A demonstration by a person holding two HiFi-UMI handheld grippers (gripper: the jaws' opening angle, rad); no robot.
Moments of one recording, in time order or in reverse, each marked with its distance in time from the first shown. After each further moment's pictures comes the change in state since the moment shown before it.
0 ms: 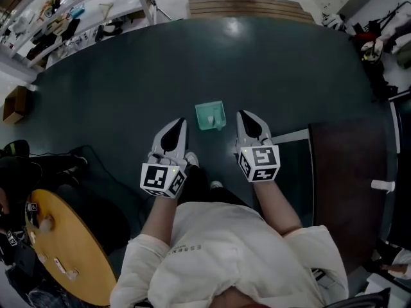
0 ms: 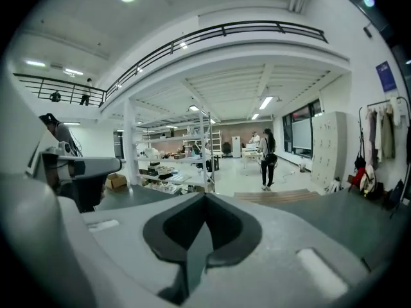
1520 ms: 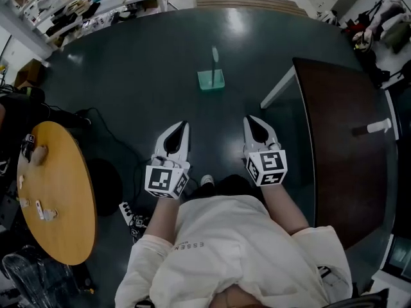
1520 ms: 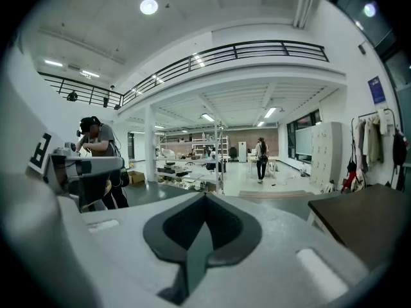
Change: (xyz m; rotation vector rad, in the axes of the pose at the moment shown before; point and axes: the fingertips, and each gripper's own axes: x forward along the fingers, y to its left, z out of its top) left arm -0.360 -0.213 -0.038 0.077 -0.048 0.031; right arm -0.384 0.136 -0.100 -0.056 -0.036 0.045
